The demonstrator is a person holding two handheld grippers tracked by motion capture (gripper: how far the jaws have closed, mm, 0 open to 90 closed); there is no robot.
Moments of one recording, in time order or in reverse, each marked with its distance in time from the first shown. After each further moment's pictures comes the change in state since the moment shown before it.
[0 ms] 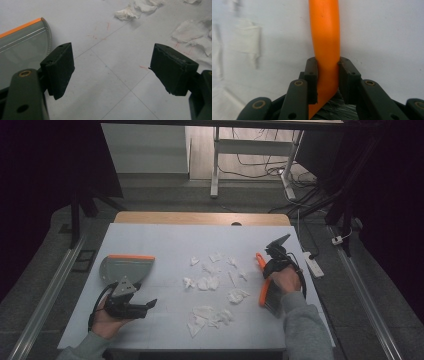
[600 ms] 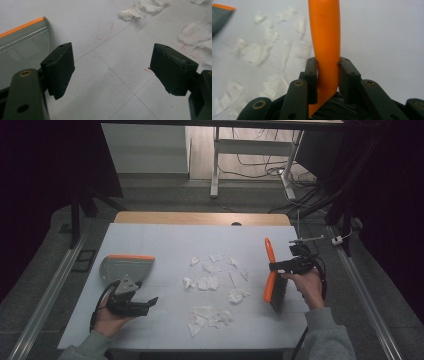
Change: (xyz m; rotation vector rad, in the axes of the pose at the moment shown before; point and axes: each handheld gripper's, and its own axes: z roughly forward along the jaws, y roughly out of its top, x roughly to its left) left arm 0.001 0.003 0.007 0.009 0.019 -0.012; right arm -0.026 -0.041 -0.065 -0.369 0.323 -0.062
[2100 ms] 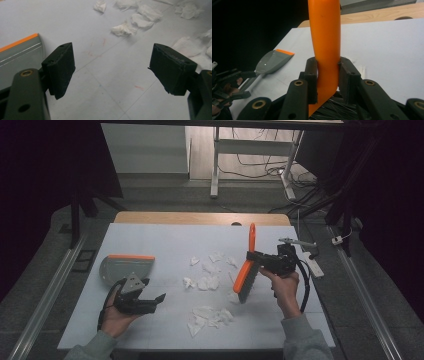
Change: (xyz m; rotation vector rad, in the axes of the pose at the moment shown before) left arm -0.015 0.017 0.005 -0.069 -0.013 0.011; right arm 0.065 -0.004 0.009 -0.364 0.239 -0.014
